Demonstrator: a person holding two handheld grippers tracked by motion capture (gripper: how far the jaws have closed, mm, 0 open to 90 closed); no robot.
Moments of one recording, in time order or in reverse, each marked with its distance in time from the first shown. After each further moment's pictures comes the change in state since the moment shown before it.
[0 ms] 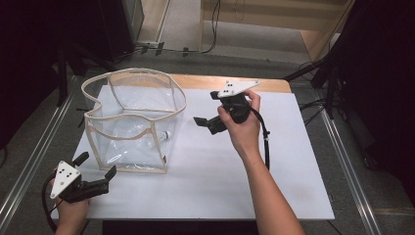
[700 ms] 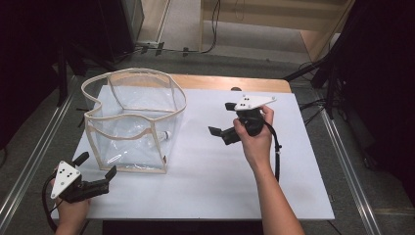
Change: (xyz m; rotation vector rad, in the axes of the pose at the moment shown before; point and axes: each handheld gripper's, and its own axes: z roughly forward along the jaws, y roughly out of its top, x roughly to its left) left arm -0.001 0.000 0.000 0.003 0.002 0.003; right arm -0.005 -0.047 -0.020 -0.018 -0.040 0.054
